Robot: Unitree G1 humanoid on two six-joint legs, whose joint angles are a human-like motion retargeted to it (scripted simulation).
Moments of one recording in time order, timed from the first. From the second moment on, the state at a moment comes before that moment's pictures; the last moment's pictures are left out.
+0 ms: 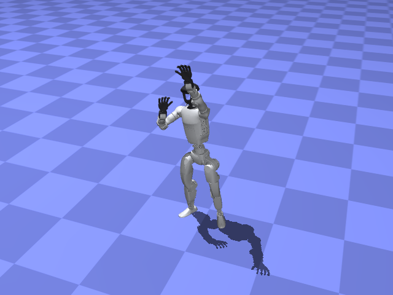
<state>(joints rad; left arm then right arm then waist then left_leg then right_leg) -2.33 0.89 -1.40 1.50 0.33 0.02 0.44 -1.02 -0.53 0.52 -0.18 -0.50 -0.16 -0.67 -0.11 0.17 -0.15 0.13 0.09 0.72 0.14 -0.23 -0.02 0.01 -0.22 -0.22 0.03 -0.19 0.16</state>
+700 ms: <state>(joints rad) -2.05 0.97 -1.40 1.17 0.53 -0.02 0.62 -0.84 -0.54 0.37 -0.12 -0.52 -0.18 -0.78 -0.10 0.04 -0.03 0.10 0.11 0.63 0.19 -0.26 -0.02 0.07 -0.21 -0.32 0.02 -0.20 0.14</state>
